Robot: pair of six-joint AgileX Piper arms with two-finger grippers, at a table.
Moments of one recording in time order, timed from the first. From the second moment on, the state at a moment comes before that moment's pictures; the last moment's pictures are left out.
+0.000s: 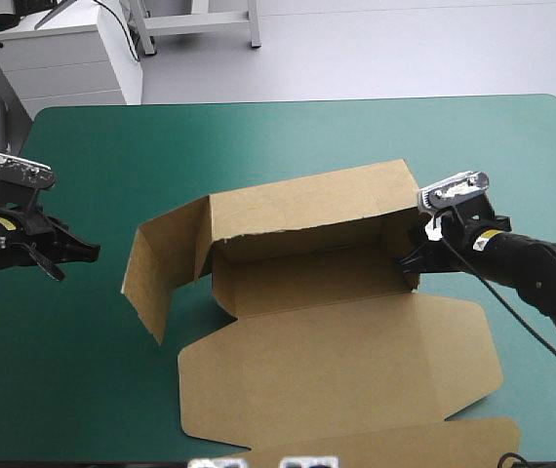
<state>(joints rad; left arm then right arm) 0.10 1.10 -1.21 -0.10 1.03 0.39 0.25 1.10 -0.98 0.31 0.68 -0.37</state>
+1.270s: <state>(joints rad) 0.10 1.08 -1.18 -0.10 1.00 0.42 0.25 1.83 -1.62 0.07 0.96 -0.05</state>
